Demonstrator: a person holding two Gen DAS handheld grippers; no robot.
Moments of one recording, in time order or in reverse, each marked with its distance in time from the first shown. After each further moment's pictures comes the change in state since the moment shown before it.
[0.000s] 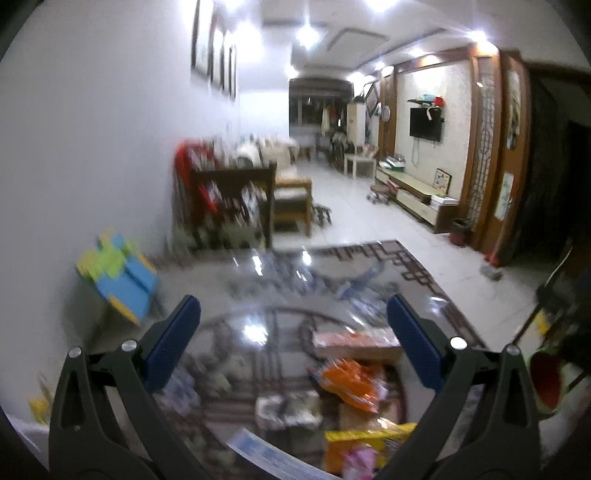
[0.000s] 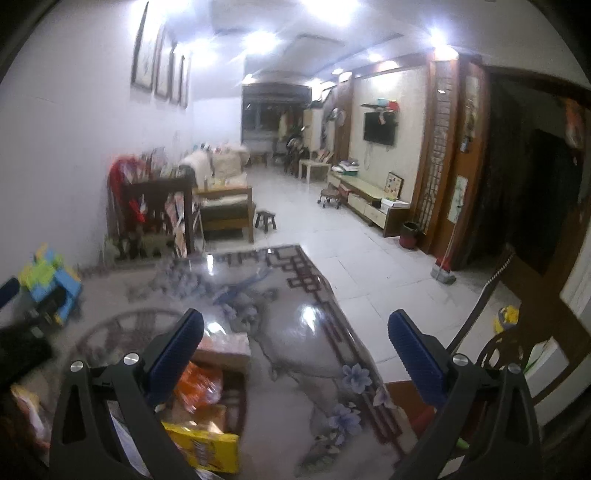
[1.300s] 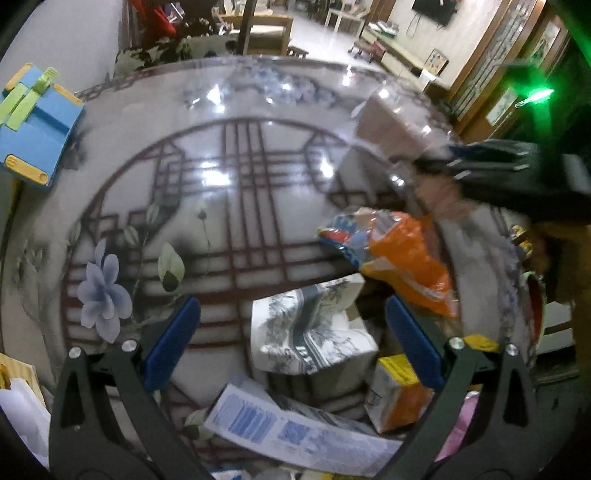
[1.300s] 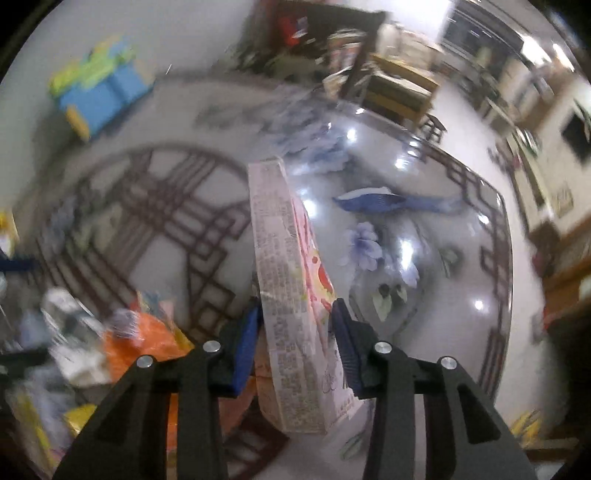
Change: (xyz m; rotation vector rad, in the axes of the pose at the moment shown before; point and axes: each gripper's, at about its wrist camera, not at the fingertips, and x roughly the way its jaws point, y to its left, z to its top) left arm 0.182 0.044 -0.116 -0.036 0.623 -0.161; right arm 0.277 0.123 -0.014 -0.445 0.439 0.470
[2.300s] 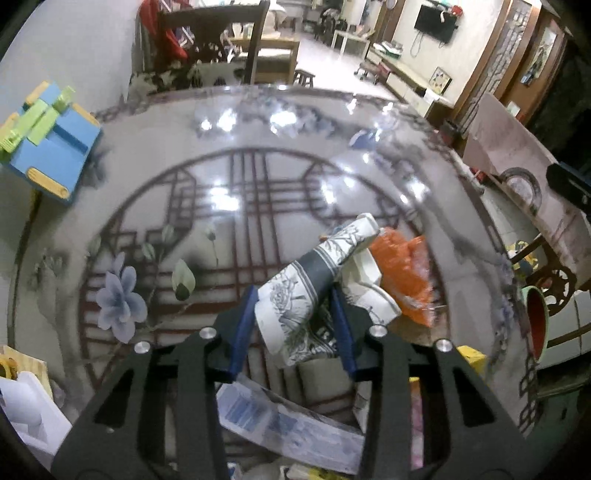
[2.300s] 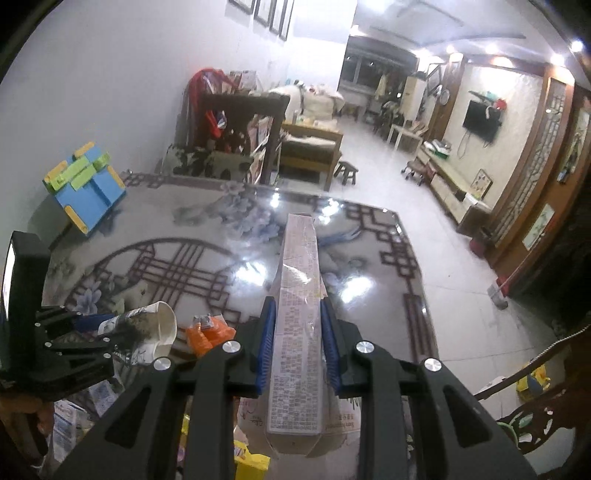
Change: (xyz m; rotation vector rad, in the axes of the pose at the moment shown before) left arm -0.037 -0.015 0.004 -0.008 -0.109 0.035; right arm -0.166 0.061 -0.059 0.175 -0.302 -0.273
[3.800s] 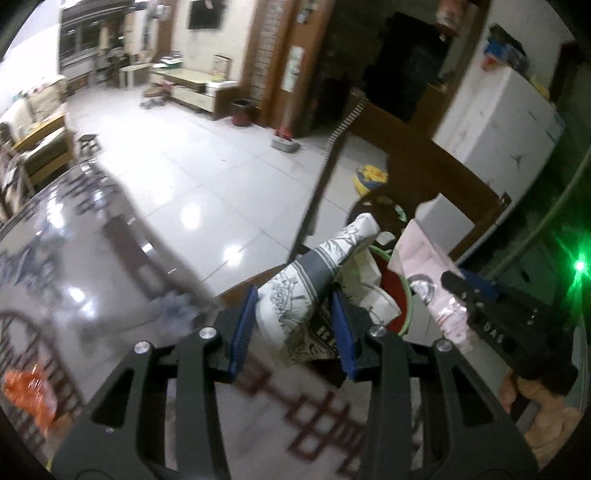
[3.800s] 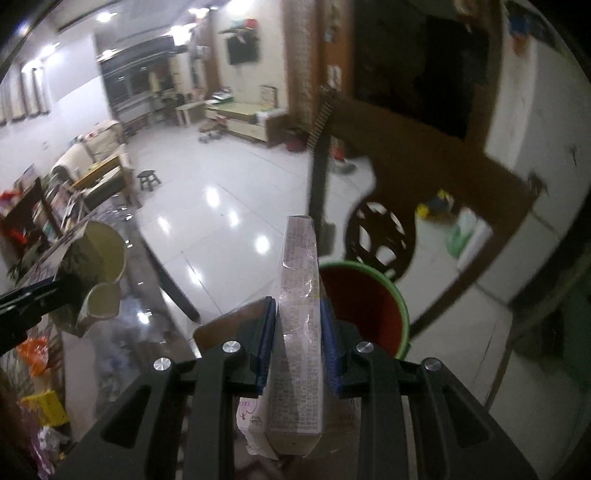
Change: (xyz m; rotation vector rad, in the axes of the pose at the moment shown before) left arm -0.039 -0.455 -0.041 0.598 -0.016 -0.530; right arm -0.144 -0.344 -0.273 0.785 0.153 -0.443
